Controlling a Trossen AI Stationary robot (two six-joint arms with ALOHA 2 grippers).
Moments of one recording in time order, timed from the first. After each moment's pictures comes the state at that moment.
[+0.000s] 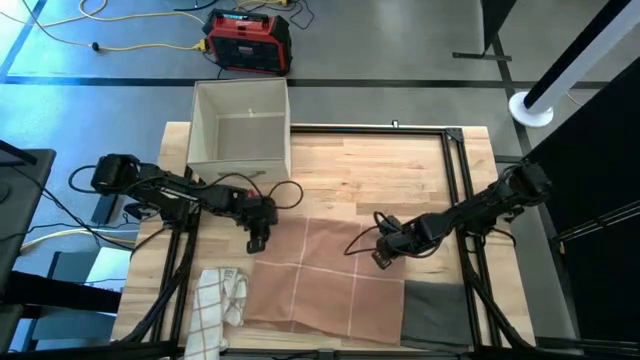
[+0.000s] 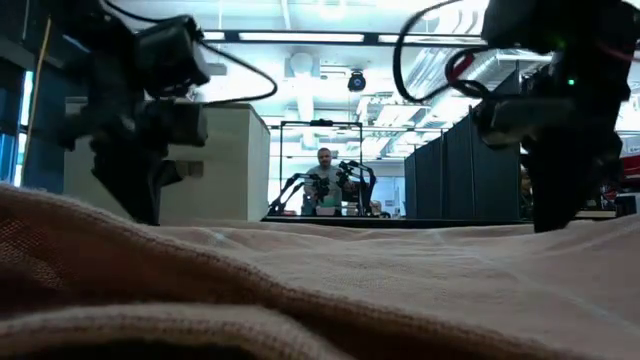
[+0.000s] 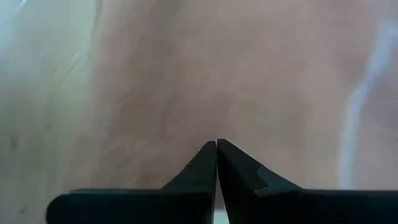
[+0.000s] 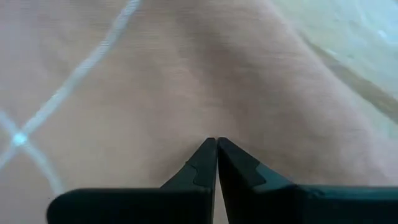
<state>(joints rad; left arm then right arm) -0.02 1.38 0.56 -0.34 0.08 -0.21 0.33 1.53 0.76 -0.58 0.14 1.17</state>
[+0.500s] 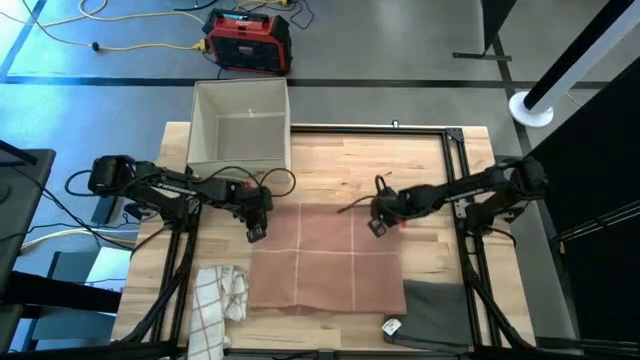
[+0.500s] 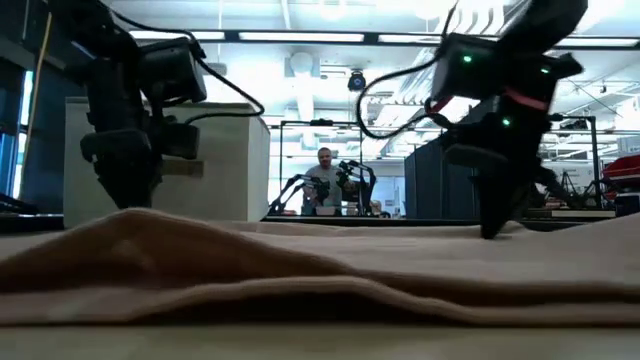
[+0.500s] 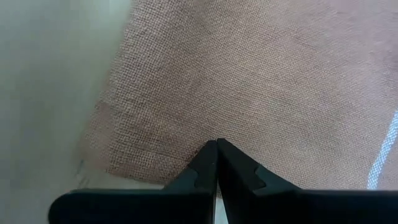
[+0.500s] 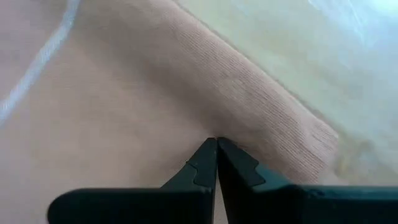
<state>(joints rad) 0.09 1.34 0.57 -0.51 0.01 -0.30 -0.01 1.52 0.73 -0.55 0.17 0.85</state>
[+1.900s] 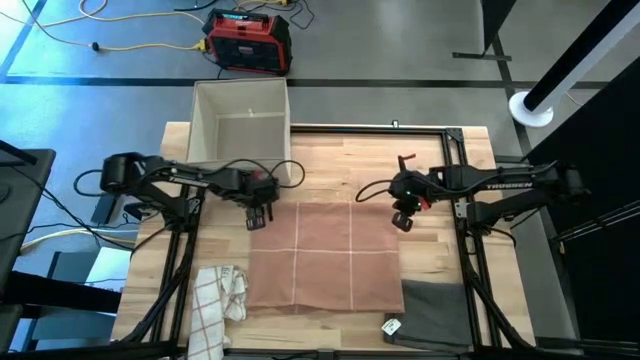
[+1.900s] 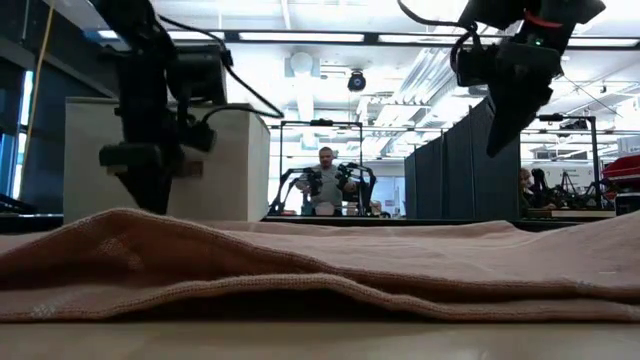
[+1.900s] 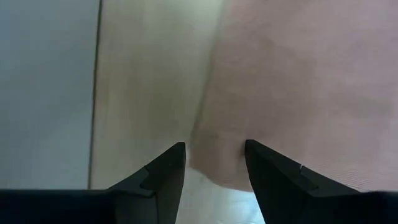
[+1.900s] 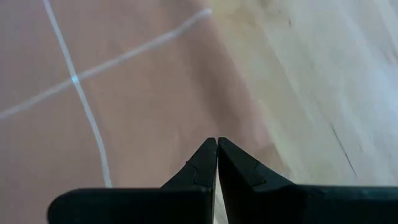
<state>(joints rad) 0.17 1.44 0.73 -0.70 -0.14 -0.05 -0.09 1.15 0.81 -0.80 0.06 0.33</state>
